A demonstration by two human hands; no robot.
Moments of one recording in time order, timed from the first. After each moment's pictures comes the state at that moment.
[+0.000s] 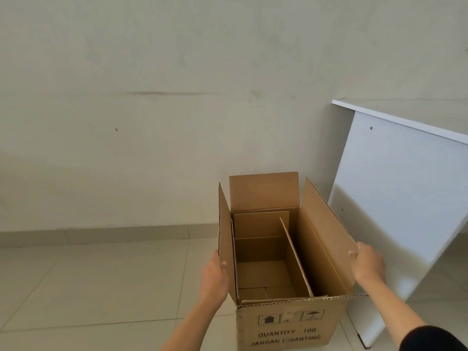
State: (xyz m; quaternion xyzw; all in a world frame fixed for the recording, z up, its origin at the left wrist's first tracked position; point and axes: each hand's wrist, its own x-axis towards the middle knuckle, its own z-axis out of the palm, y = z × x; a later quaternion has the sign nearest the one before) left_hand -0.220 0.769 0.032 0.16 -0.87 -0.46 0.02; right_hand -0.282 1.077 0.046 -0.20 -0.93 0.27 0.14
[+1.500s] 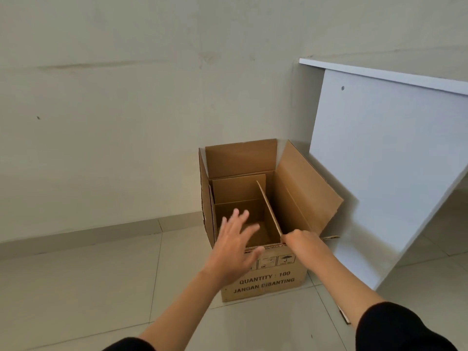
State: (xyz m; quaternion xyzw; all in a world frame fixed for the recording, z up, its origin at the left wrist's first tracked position) left_hand -0.307 0.866 0.019 -0.20 -0.96 -0.20 0.08; right_hand -0.339 1.066 0.008 0.16 -0.98 -0.03 -0.07
